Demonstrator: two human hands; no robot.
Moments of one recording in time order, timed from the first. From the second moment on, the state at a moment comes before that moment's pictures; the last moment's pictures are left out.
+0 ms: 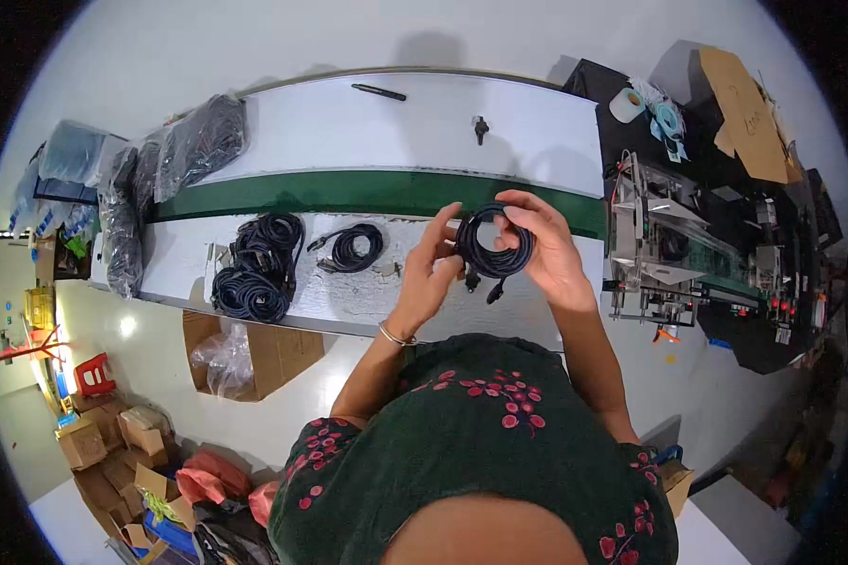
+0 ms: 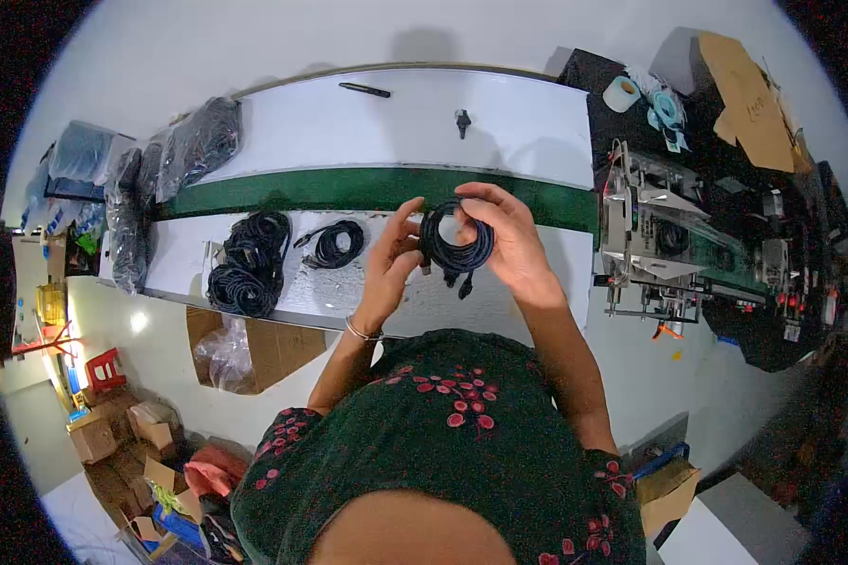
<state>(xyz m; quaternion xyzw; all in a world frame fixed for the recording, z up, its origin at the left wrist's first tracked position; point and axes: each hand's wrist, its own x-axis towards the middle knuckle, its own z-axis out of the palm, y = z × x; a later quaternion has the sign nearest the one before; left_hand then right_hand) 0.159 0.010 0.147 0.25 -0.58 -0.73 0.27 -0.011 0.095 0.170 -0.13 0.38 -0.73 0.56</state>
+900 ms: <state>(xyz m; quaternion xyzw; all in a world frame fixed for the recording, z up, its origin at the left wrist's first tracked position) 0.113 0.025 0.126 0.19 -0.87 -0.39 0.22 -0.021 0.099 0.137 -0.04 0.39 -0.70 0.60</state>
